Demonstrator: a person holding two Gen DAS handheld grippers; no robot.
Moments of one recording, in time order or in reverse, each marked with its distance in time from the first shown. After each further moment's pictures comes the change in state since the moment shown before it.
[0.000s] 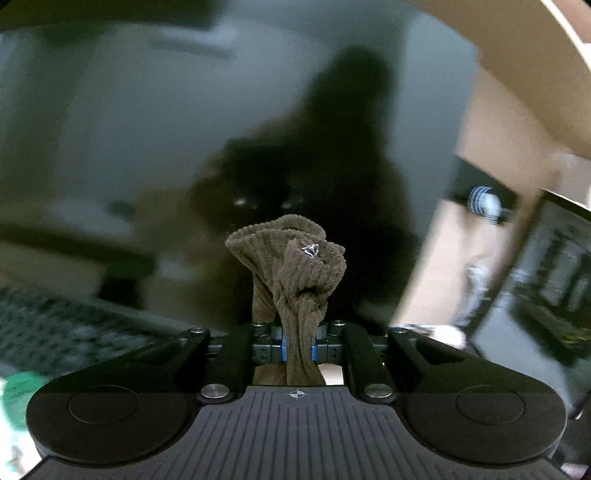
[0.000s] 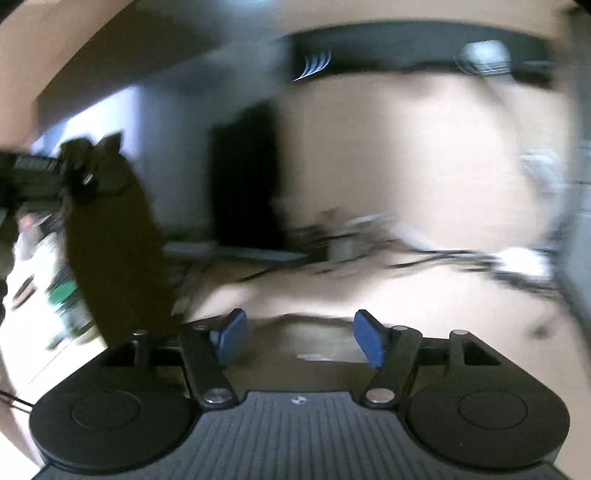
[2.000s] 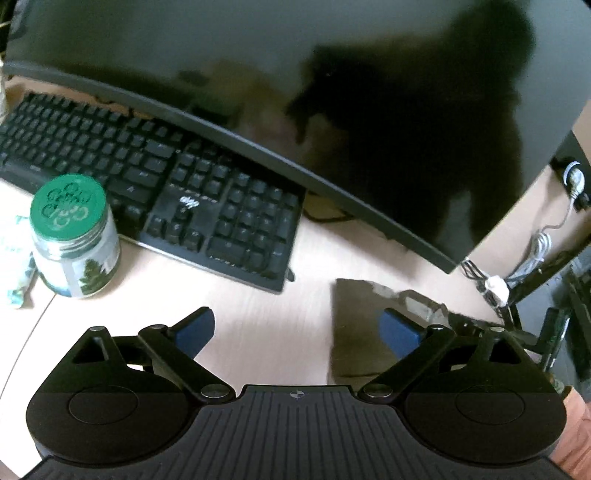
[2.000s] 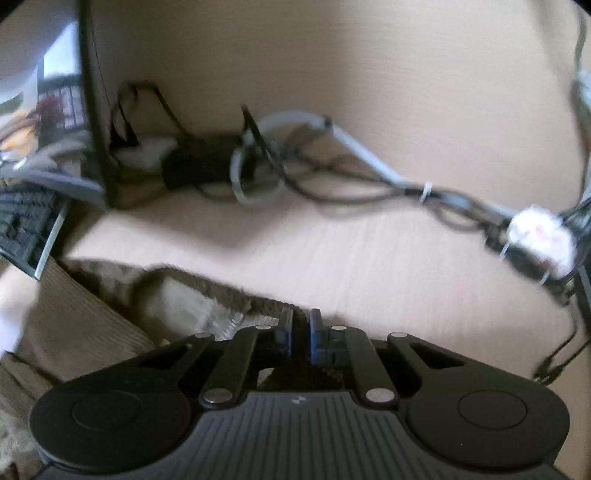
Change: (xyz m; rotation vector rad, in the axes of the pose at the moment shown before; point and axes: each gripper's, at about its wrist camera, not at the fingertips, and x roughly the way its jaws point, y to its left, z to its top) left arm -0.020 0.084 -0.063 -0.324 0.296 0.234; right arm 0.174 -0.068 0.017 -0.103 0.281 0.000
